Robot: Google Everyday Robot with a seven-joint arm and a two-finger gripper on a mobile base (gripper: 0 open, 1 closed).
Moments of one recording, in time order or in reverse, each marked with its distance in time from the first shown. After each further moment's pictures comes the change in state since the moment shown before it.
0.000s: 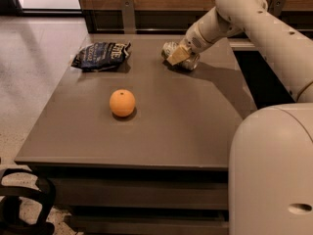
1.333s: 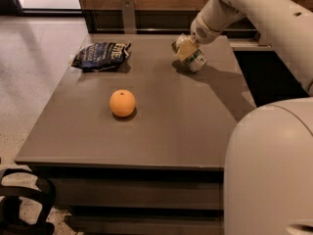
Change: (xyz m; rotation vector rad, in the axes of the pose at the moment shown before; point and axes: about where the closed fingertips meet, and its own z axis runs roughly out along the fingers) arm 0.012 -0.003 -0.046 0.097 0.184 0.050
